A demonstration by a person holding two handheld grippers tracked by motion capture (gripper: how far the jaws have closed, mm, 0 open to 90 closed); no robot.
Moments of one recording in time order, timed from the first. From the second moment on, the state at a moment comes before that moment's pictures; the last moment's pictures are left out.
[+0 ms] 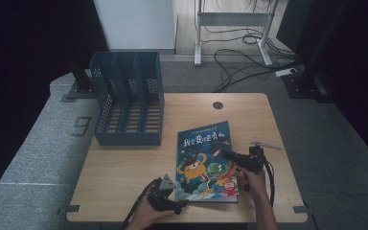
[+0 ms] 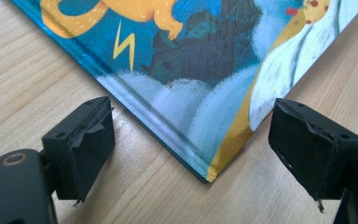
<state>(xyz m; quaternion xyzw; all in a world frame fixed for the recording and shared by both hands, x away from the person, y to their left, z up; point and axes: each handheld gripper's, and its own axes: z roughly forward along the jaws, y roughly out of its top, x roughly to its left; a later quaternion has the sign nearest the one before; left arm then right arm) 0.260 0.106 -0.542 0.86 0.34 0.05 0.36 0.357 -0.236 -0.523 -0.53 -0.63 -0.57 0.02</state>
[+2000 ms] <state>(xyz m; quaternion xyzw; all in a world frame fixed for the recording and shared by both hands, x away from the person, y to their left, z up) 0.269 0.109 -0.543 0.87 0.34 0.08 0.36 0.364 -0.231 -0.511 -0.50 -0.66 -0.56 -0.02</state>
